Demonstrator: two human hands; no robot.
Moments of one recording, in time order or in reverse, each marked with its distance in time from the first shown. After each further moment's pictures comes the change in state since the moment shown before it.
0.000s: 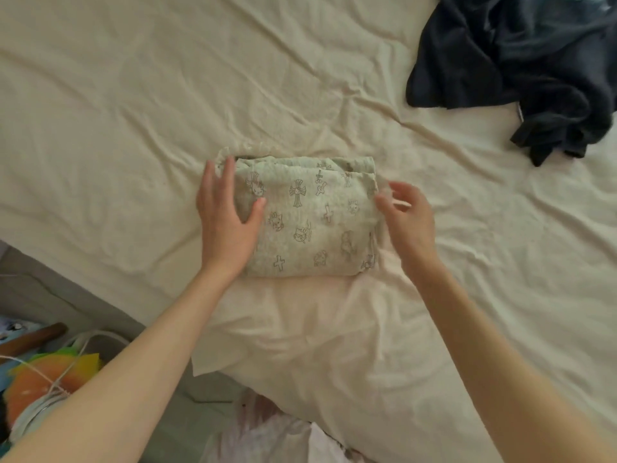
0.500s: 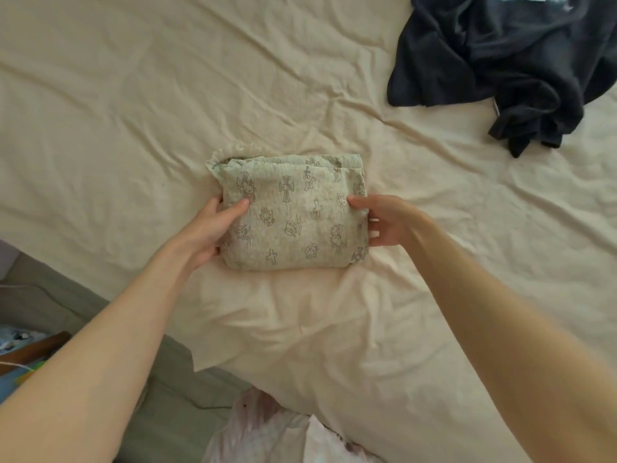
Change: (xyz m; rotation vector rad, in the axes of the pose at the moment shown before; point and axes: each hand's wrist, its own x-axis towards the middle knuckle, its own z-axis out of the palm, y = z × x) left_hand 0.014 0.001 -0.025 -0.540 -0.479 -0.658; right_hand 0.034 -0.003 -0.011 0.145 -0.524 0.605
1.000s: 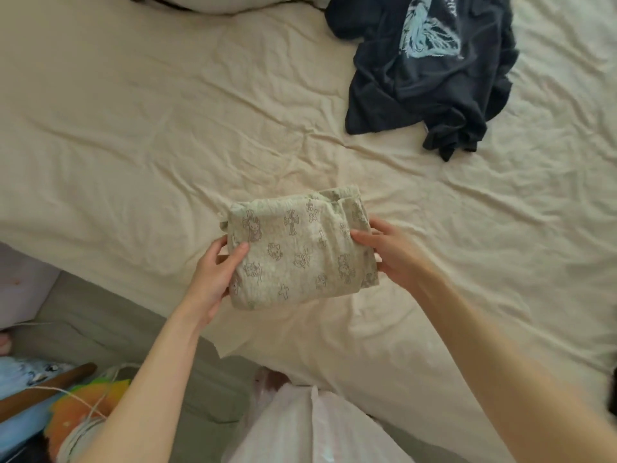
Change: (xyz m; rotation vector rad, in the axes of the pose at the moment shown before) left_hand -0.141 -0.019 0.001 -0.023 0.025 0.193; right_hand -0.154 0.071 0.006 0.098 0.069 -0.398
